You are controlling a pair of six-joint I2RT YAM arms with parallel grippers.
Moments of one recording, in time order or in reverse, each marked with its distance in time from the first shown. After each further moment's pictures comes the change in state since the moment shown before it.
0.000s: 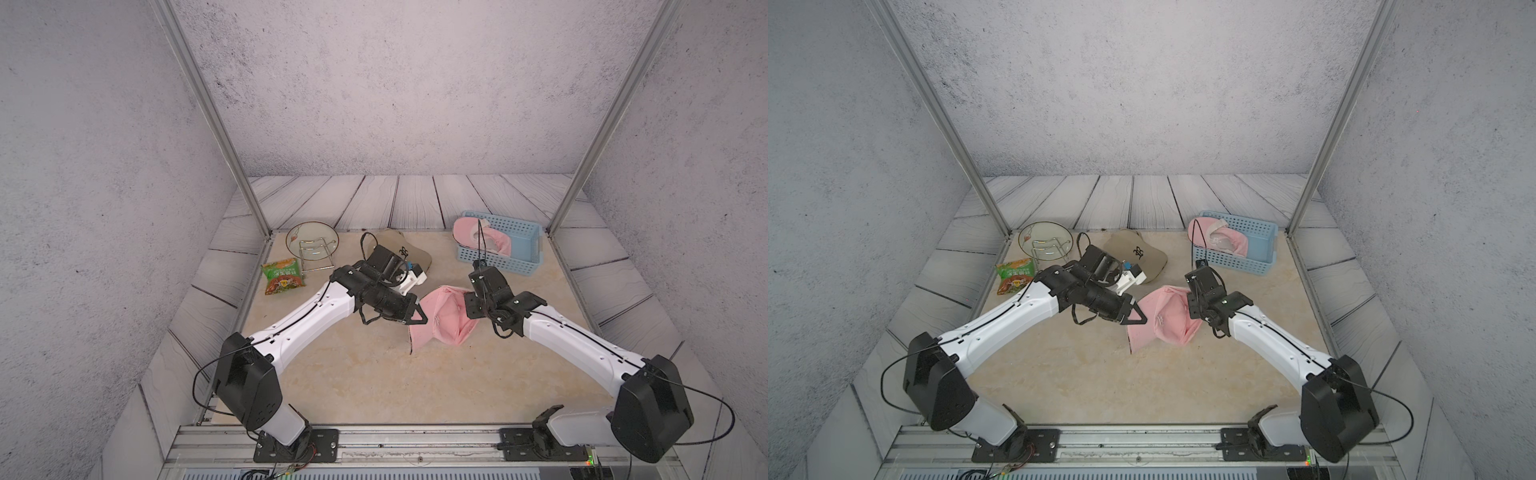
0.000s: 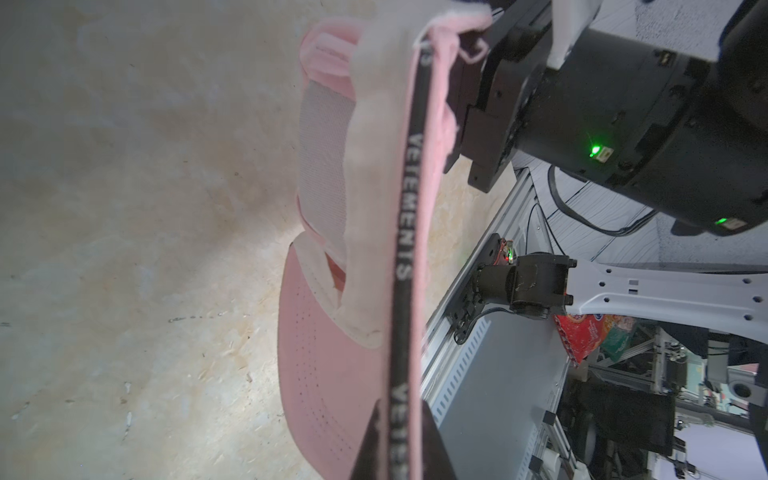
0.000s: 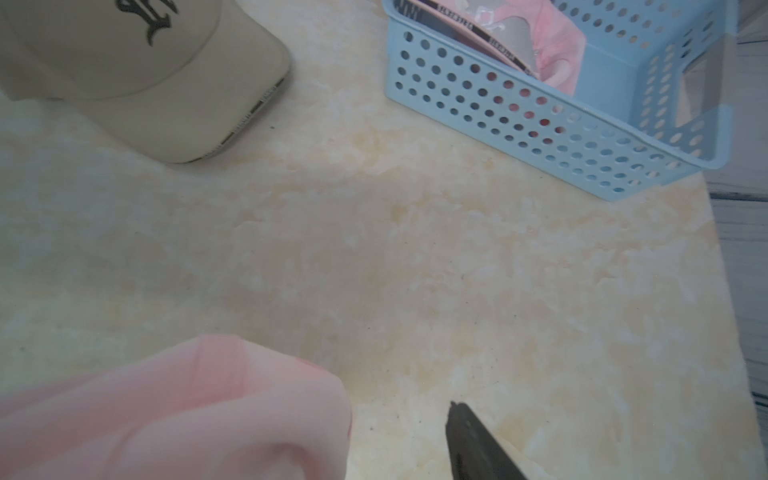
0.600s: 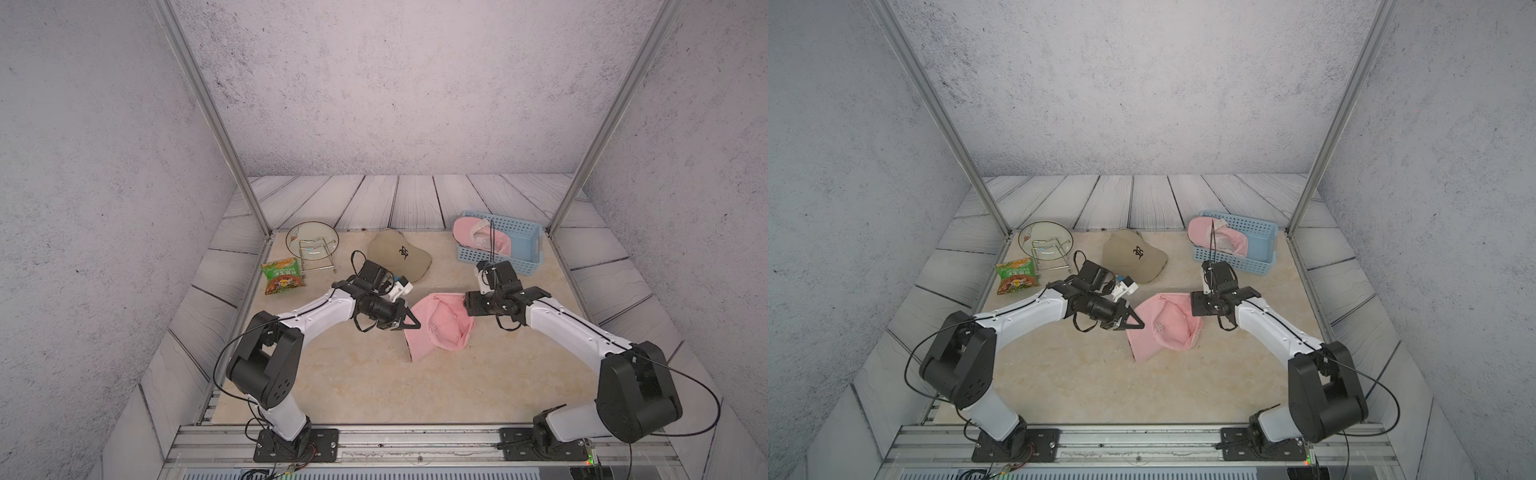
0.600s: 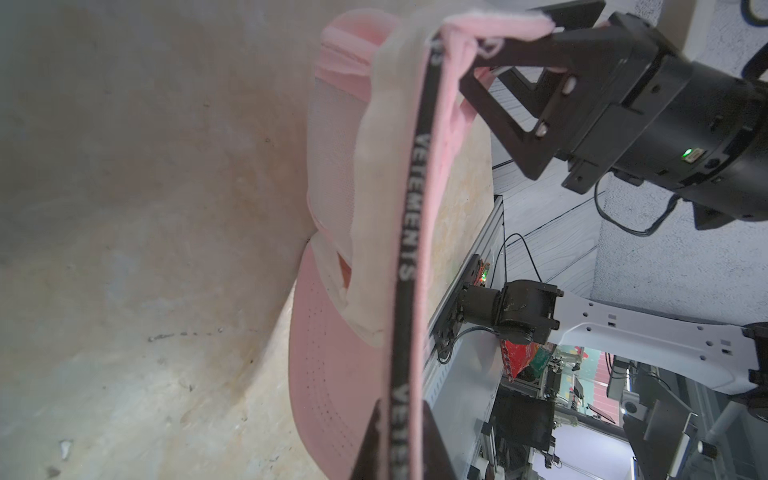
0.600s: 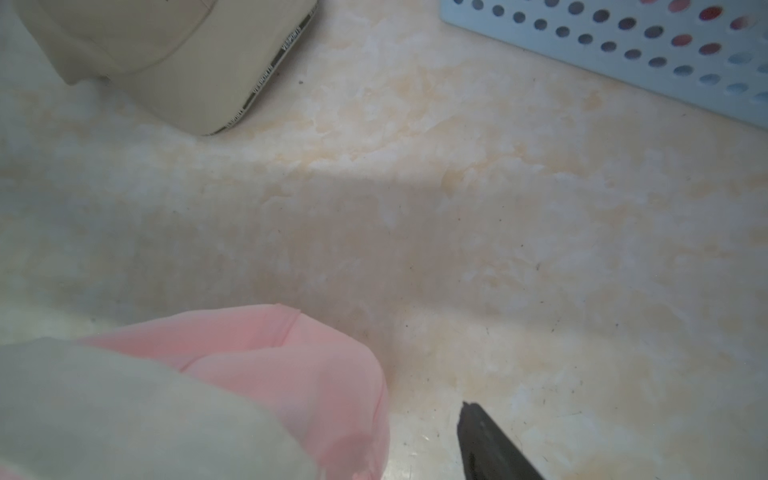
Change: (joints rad) left arm 0.116 0.136 -0.237 0.359 0.213 -0.135; right arm -0.229 0.030 -0.055 0.095 -0.455 -0.052
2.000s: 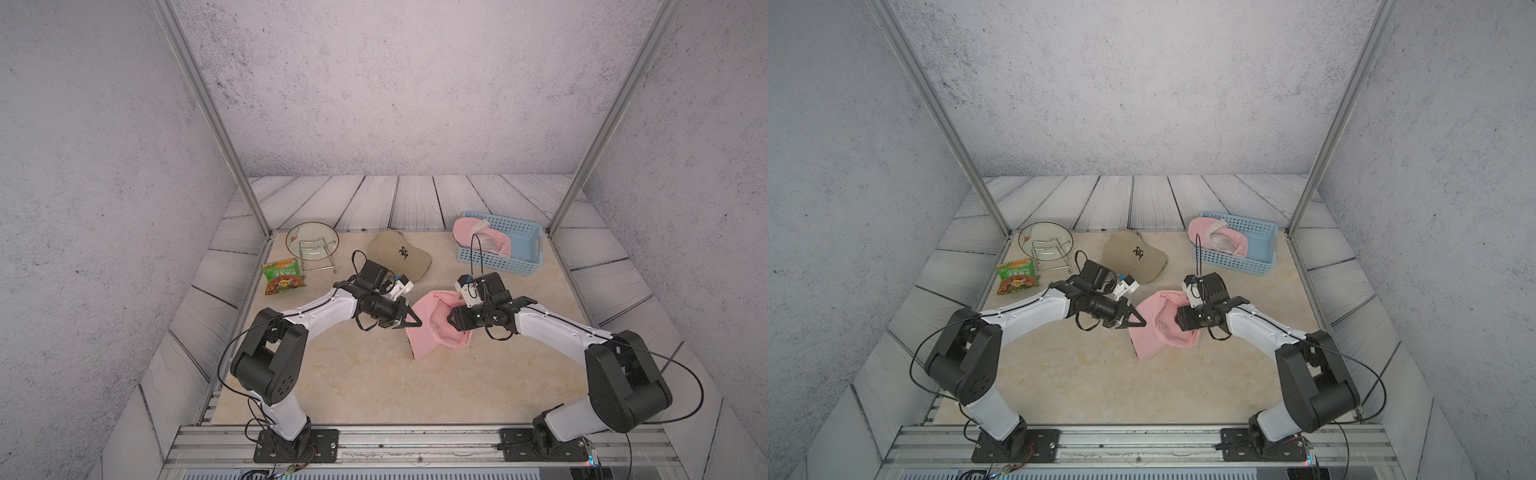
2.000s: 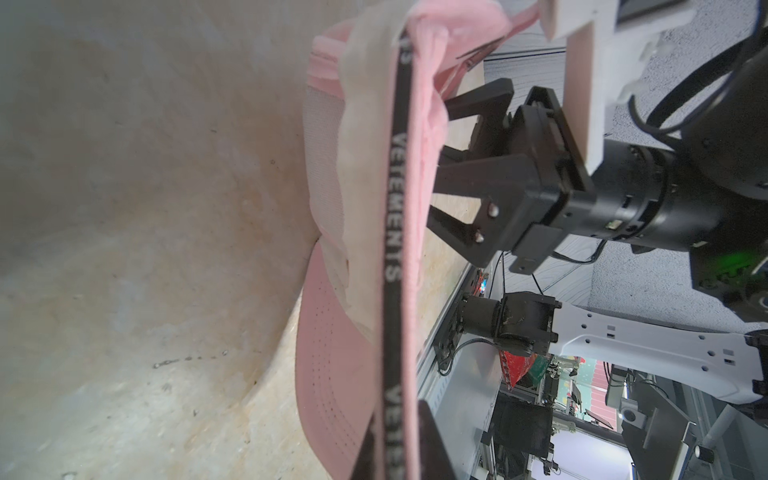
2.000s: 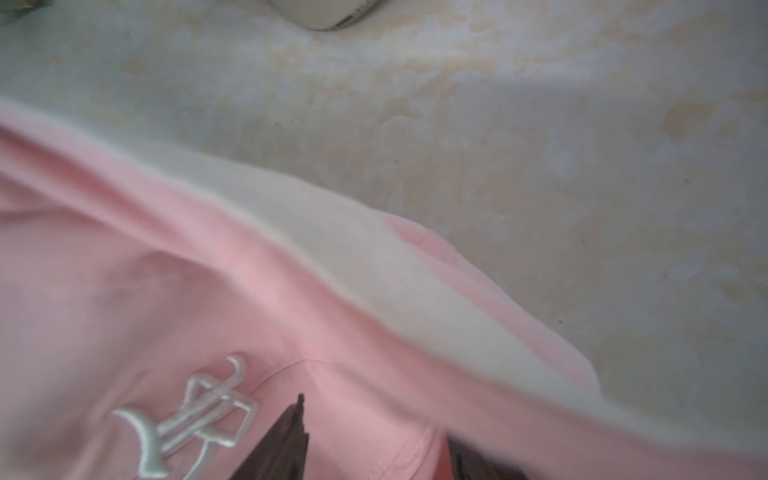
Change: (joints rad) left arm 0.003 0.016 0.005 0.026 -0.011 -0.019; right arm 0.105 0.109 -0.076 0.116 -0.159 -0.051
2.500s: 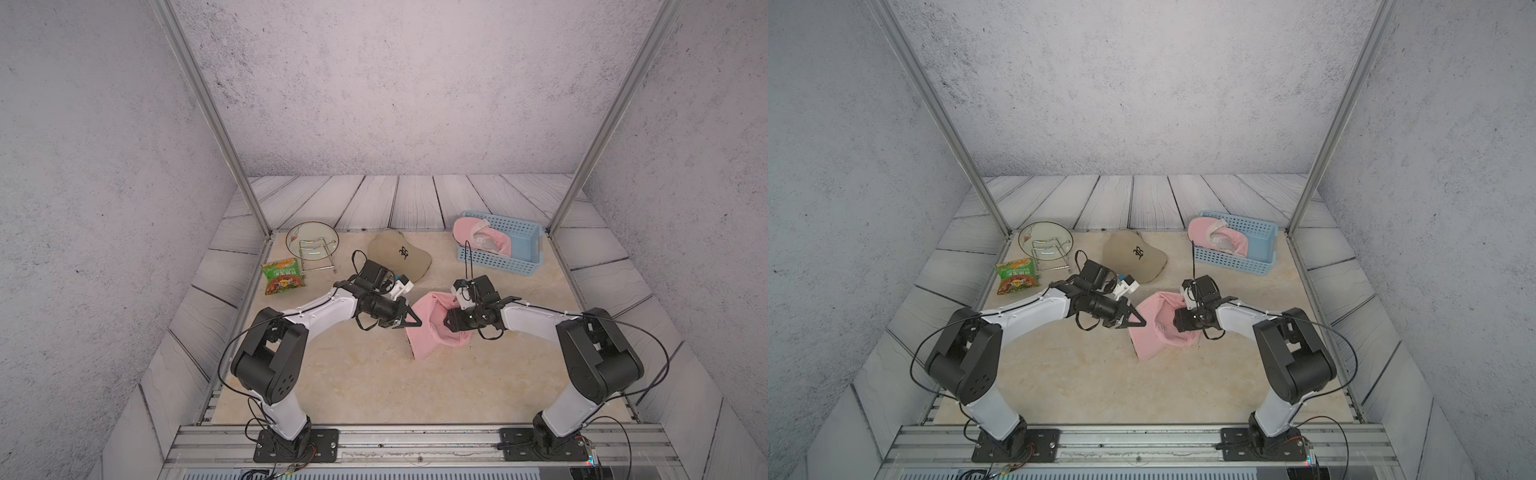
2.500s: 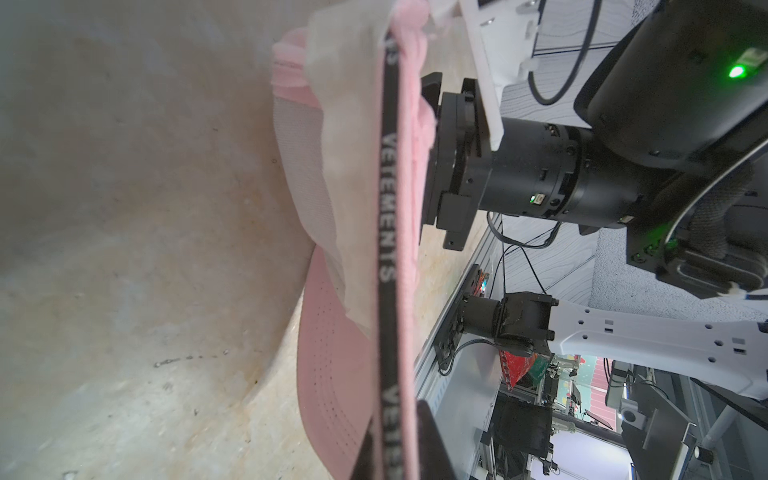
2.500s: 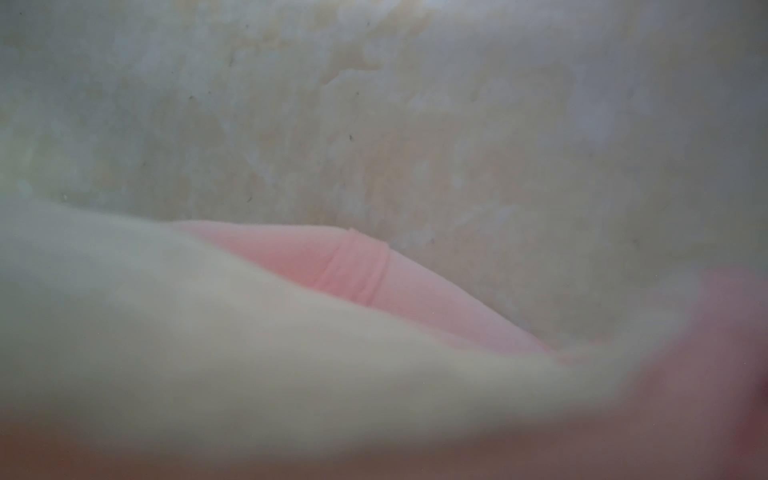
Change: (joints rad) left arm 0.000 0.003 0.001 -0.005 -0.001 0.000; right arm 0.002 0.171 0.008 0.111 -0.030 0.053
